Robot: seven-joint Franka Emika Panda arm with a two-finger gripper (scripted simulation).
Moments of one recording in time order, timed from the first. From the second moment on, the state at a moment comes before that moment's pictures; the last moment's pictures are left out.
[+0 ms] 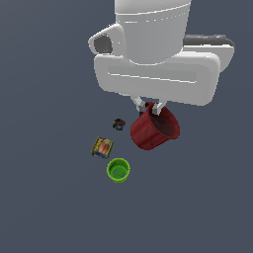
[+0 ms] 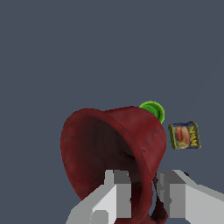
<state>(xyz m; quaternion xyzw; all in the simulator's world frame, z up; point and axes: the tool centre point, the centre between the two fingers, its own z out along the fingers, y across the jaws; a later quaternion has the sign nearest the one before) 0.101 0.048 0.414 -0.98 0.20 -0.01 0.06</state>
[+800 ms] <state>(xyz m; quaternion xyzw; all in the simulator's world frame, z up) 0.114 0.064 0.431 -0.98 0.20 -0.01 0.06</state>
